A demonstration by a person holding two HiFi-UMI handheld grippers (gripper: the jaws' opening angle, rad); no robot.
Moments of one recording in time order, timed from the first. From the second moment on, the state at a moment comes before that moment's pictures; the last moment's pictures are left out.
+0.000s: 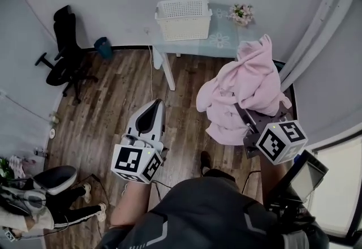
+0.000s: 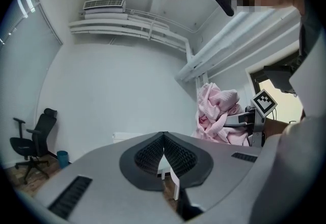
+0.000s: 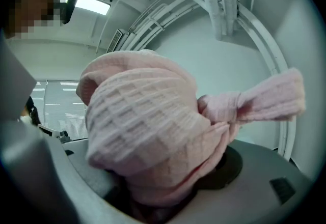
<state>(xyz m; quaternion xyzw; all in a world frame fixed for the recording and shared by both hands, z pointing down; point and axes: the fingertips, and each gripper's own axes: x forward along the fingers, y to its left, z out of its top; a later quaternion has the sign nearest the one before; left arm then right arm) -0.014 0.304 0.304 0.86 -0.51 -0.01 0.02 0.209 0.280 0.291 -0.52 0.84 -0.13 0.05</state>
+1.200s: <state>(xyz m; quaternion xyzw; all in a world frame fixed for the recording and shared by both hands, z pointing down) 0.028 0.142 0.299 0.86 -0.50 0.07 0.01 0.252 0.121 0.299 -0.50 0.86 -0.13 0.06</state>
